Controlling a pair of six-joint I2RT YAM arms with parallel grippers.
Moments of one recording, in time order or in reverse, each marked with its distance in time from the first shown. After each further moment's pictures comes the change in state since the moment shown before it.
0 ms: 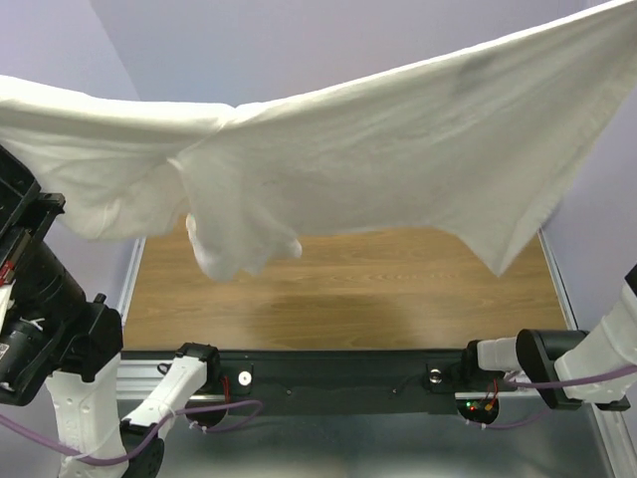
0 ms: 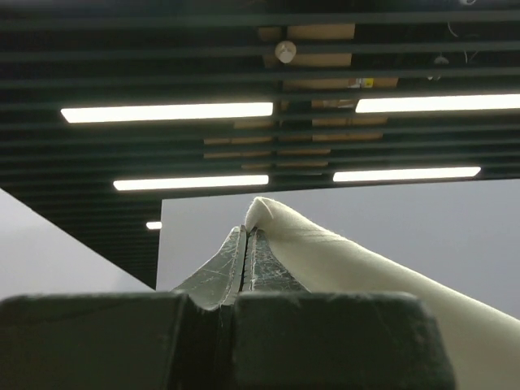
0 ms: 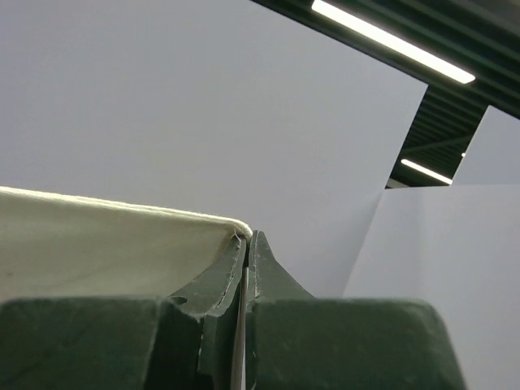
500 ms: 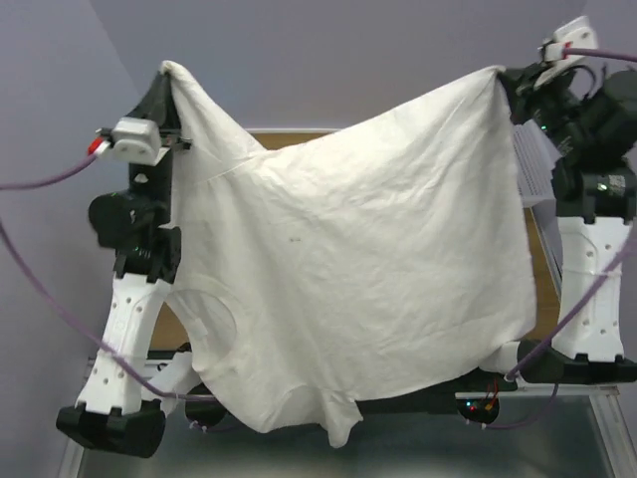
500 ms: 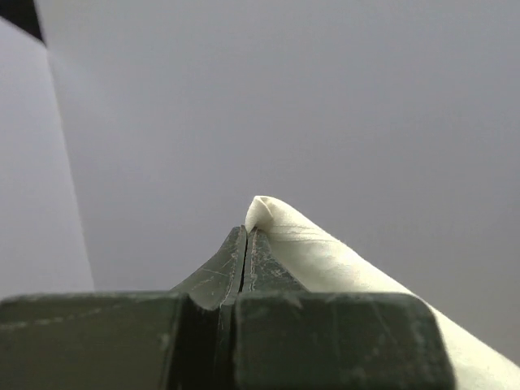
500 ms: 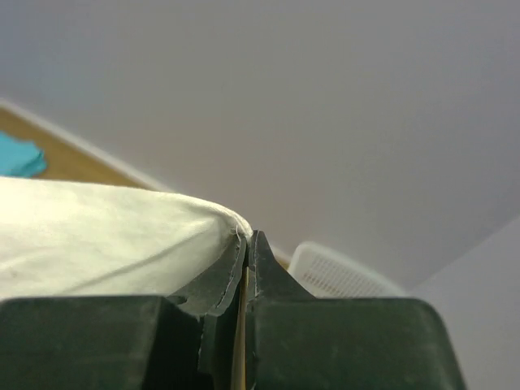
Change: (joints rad) left arm 0.000 0.117 -0.379 0.002 0.020 -0.003; right arm -0.002 -0.099 -0.733 0.045 -0.178 0.015
